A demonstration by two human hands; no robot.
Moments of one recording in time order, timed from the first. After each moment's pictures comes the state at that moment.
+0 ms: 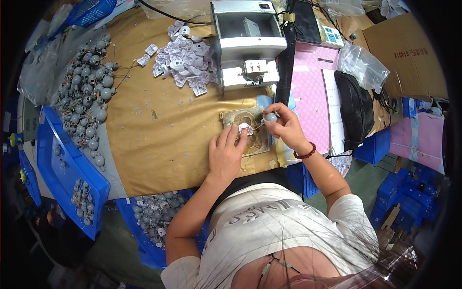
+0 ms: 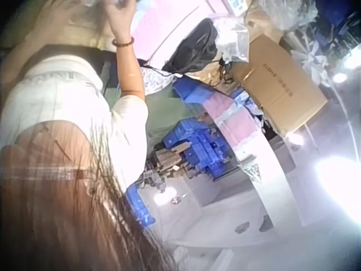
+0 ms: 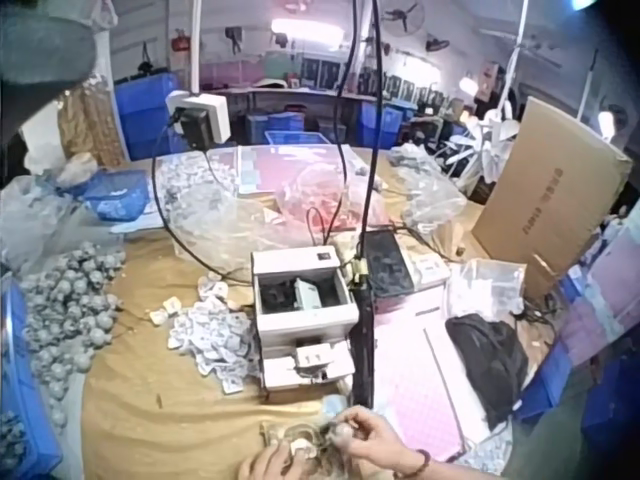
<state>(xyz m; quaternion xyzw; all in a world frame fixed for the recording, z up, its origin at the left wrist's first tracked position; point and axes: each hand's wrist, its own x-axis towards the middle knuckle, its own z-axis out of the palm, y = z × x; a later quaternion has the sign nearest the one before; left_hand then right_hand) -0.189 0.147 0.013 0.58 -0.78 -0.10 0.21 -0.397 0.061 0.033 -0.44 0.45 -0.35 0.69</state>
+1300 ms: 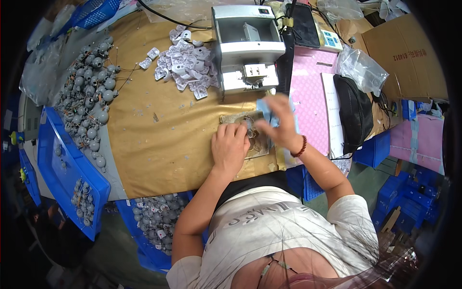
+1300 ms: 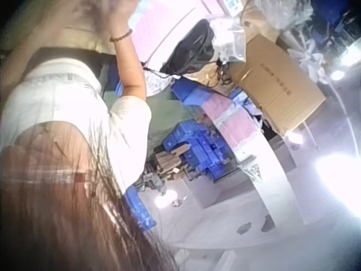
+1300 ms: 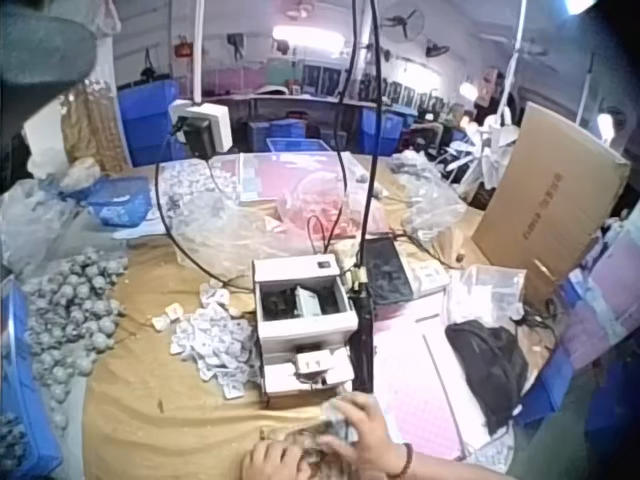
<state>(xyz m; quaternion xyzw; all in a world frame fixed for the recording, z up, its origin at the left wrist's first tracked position) -0.203 0.117 0.021 0.62 -0.72 -0.14 0.27 -0.382 0.032 0.030 -0.84 0.33 -0.41 0.11</state>
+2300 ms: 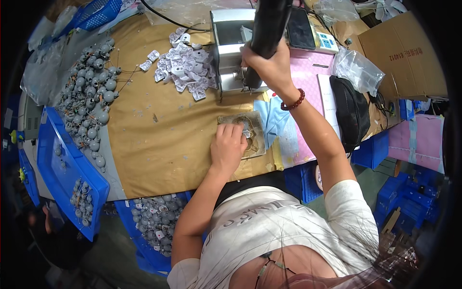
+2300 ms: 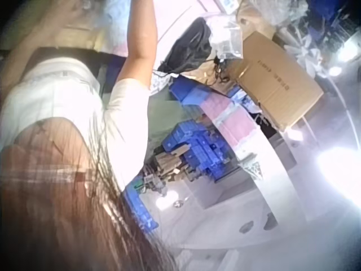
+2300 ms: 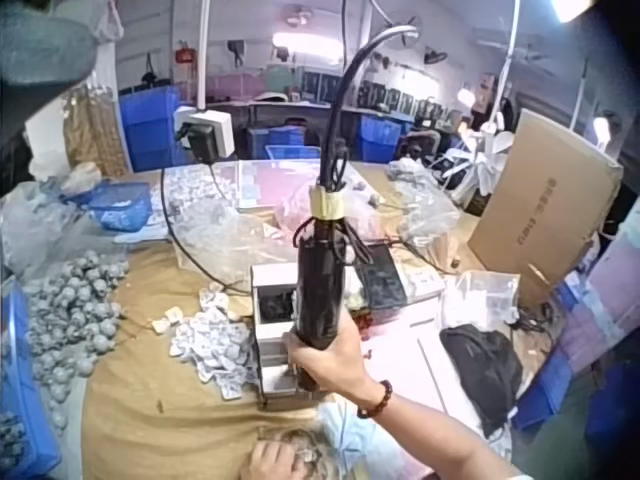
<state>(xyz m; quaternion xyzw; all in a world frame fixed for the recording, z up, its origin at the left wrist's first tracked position) -0.203 0.118 0.016 0.61 -0.71 -0.16 0.32 -0.313 -0.064 0.117 -0.60 0.36 -0.52 0.49</state>
